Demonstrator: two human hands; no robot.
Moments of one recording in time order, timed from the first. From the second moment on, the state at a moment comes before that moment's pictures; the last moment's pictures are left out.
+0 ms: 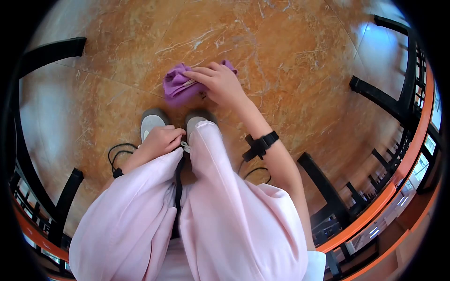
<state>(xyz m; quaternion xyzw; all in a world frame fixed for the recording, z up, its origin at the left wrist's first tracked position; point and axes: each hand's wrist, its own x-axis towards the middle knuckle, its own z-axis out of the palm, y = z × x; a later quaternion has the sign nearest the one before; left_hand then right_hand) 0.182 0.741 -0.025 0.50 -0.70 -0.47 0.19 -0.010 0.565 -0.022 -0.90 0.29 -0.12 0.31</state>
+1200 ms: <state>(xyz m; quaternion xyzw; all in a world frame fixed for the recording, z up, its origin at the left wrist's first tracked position) 0.183 0.744 -0.026 0.49 -0.71 -0.47 0.20 -0.066 0.548 0.000 -0.53 0.63 -0.44 0.35</state>
